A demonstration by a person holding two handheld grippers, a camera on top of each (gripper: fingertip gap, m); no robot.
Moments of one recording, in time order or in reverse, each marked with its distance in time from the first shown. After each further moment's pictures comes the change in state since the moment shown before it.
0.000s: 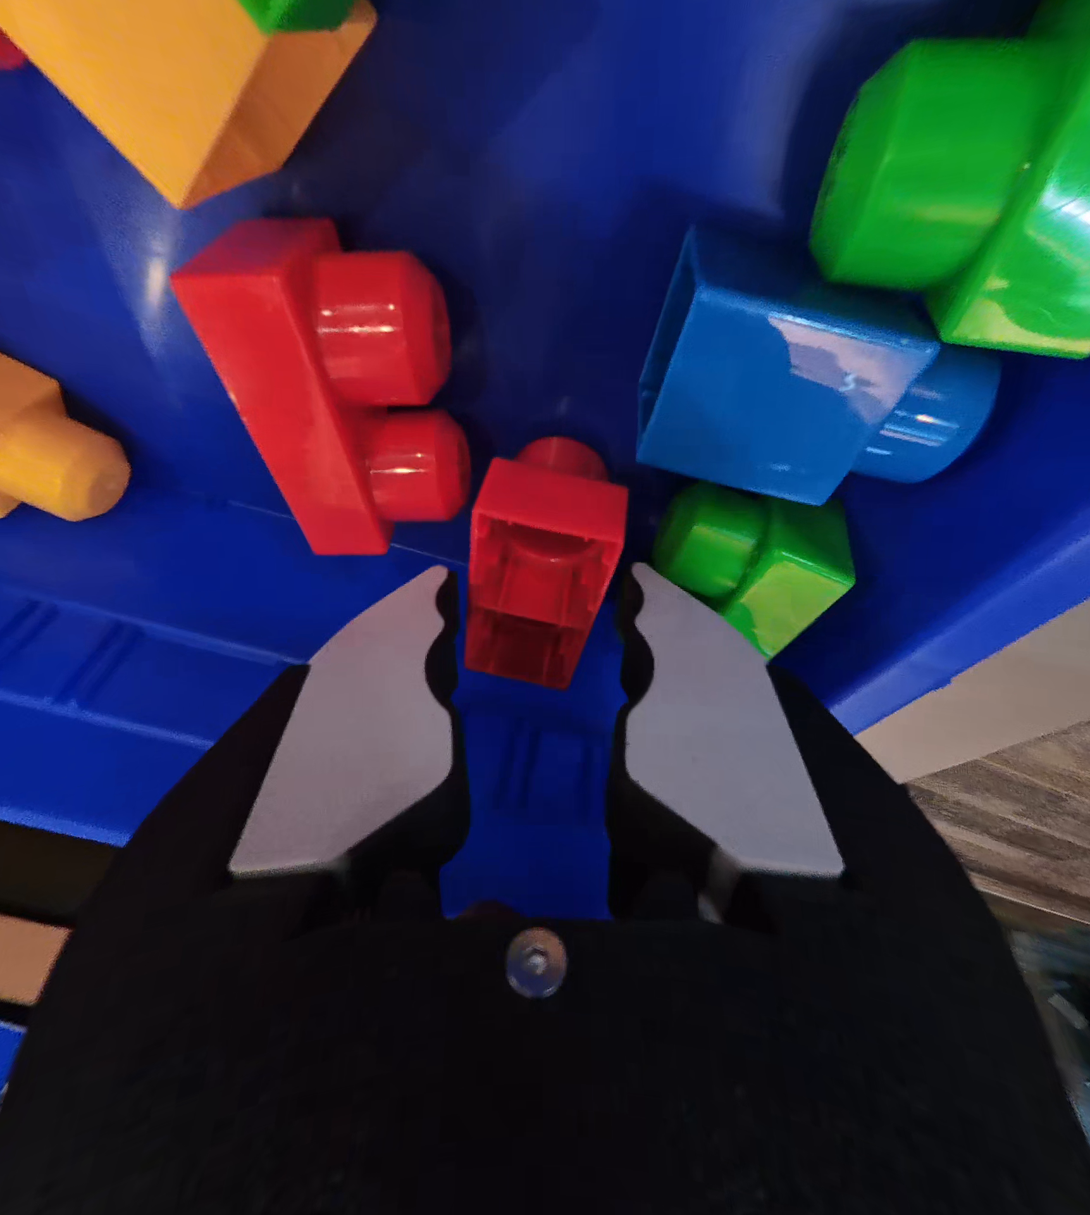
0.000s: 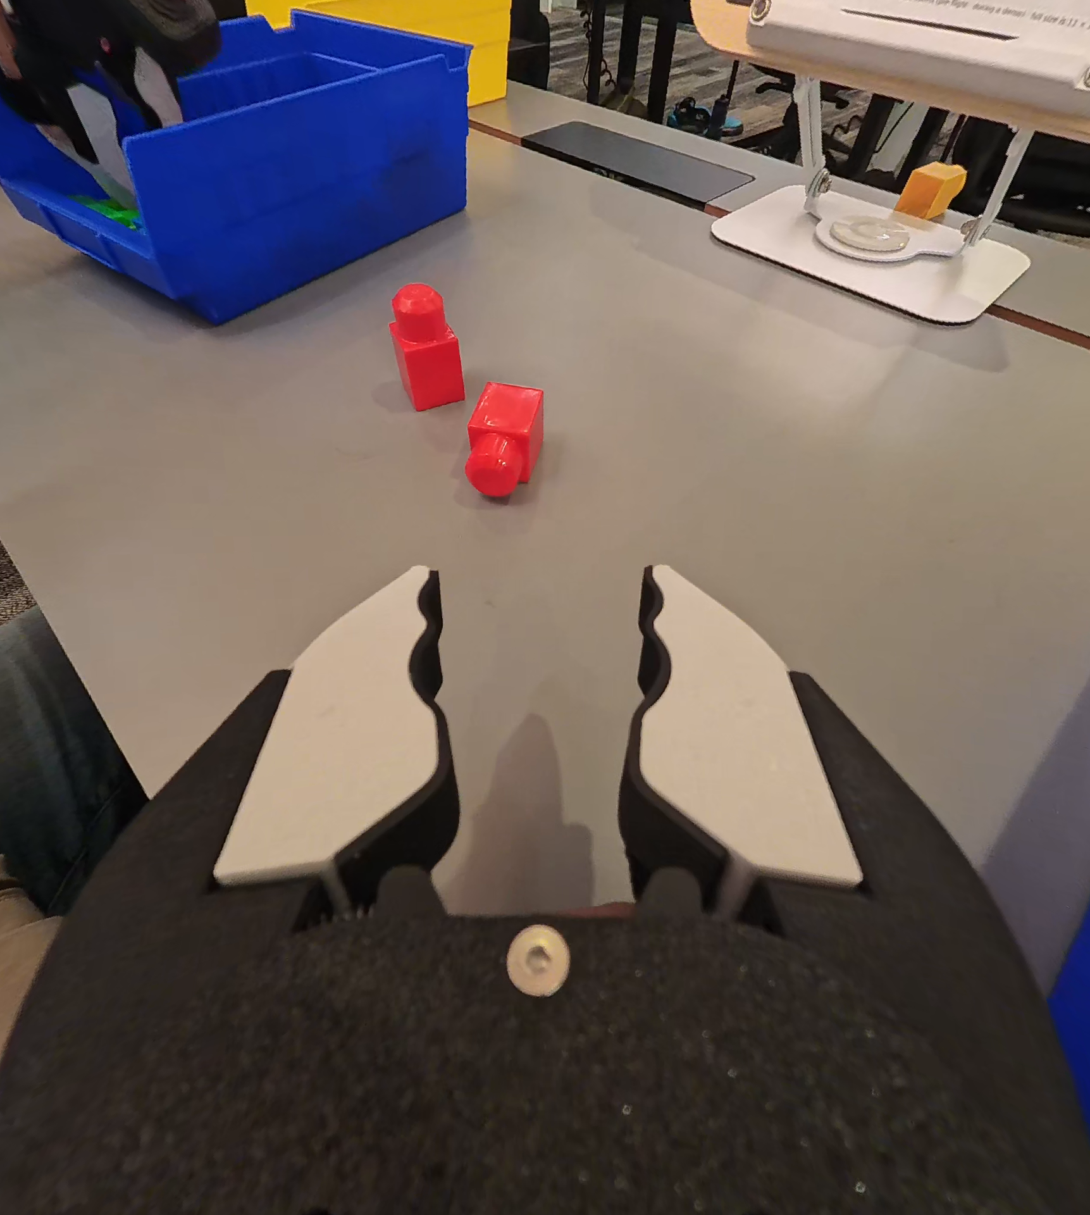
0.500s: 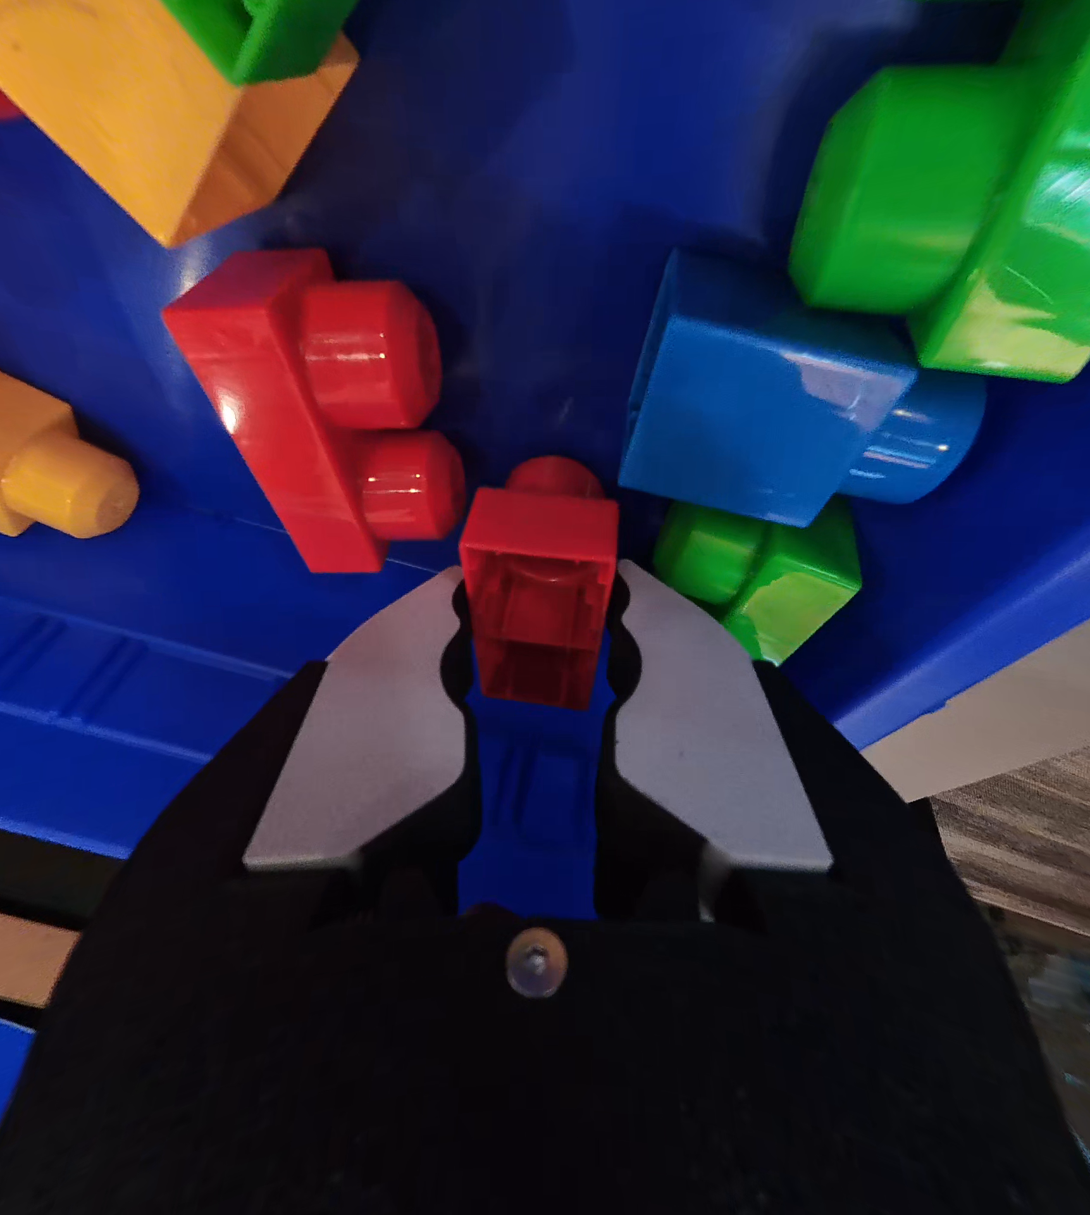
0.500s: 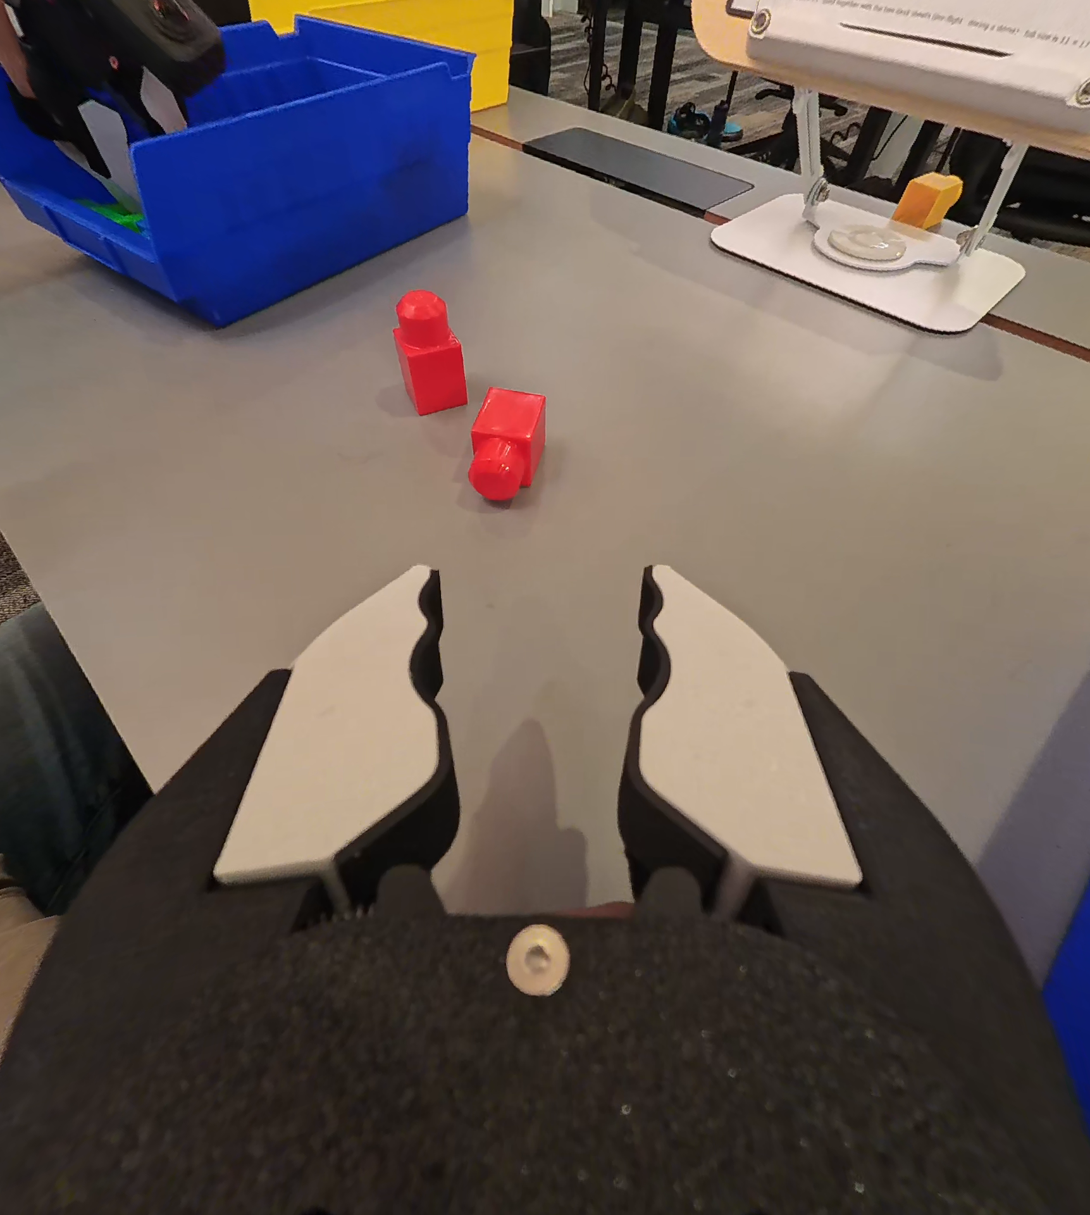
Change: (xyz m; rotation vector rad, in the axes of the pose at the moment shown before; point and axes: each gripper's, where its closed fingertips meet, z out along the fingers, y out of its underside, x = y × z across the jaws) left arm 0.002 -0.005 0.003 0.014 -0.027 0.014; right arm -0.002 -0.003 -0.002 0.004 0.001 -0.008
